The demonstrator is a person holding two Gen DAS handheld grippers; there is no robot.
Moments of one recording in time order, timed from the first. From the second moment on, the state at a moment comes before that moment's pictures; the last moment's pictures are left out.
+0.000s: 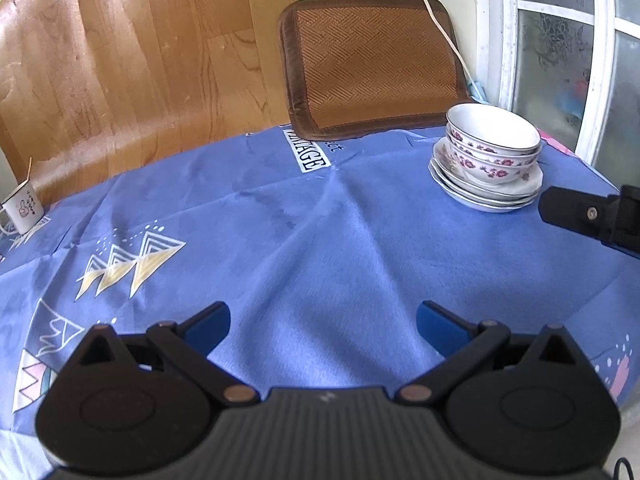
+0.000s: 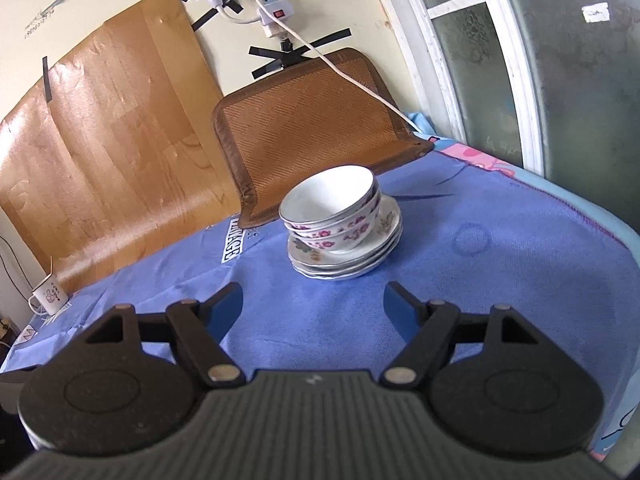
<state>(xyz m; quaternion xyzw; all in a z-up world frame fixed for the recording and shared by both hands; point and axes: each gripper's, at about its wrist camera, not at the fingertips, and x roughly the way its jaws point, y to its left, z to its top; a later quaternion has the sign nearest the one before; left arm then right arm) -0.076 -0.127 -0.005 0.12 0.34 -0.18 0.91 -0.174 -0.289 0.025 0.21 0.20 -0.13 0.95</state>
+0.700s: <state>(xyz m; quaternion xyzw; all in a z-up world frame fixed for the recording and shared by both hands) -0.060 -0.130 -0.014 0.12 0.36 -0.20 0.91 -0.161 -0.294 0.019 0.22 0.22 -0.14 0.94</state>
